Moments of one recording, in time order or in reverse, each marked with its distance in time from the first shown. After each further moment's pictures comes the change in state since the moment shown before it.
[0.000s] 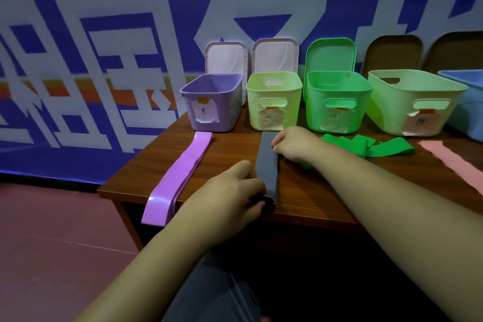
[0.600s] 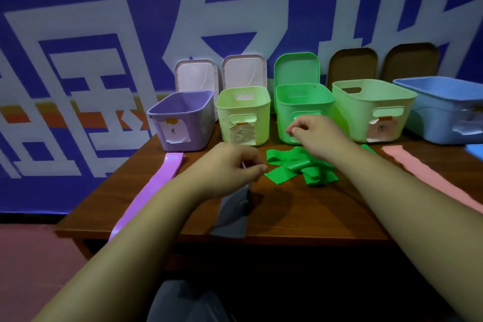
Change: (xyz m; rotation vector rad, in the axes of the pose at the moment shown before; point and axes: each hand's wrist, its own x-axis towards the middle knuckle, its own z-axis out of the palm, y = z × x) left_hand 0.116 0.003 -0.014 -0.254 -0.107 -0.003; right_hand -0.025 0.069 -0.086 0.140 0.324 -0.073
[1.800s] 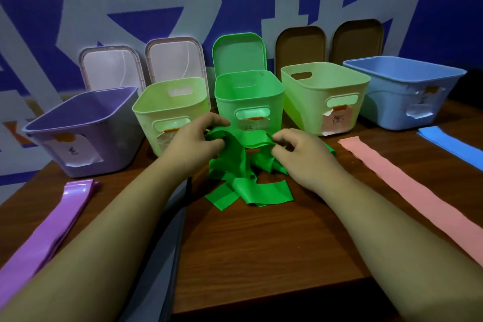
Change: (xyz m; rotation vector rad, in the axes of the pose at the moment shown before) left_hand 0.161 -0.057 0.064 -0.365 0.160 -0.116; right_hand -0.008 0.096 -0.001 0.132 0.086 0.071
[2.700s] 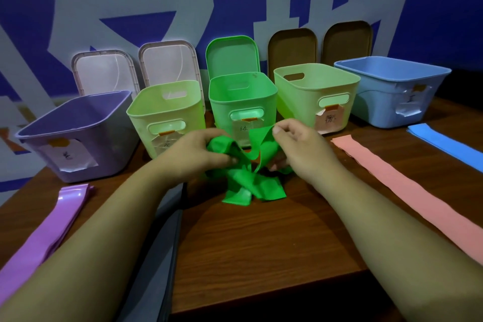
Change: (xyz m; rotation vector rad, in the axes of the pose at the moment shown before) left_hand -0.015 0.021 -0.006 -0.095 -0.332 -0.047; right_hand -0.008 -0.017 -0.010 0.403 0.025 0.163
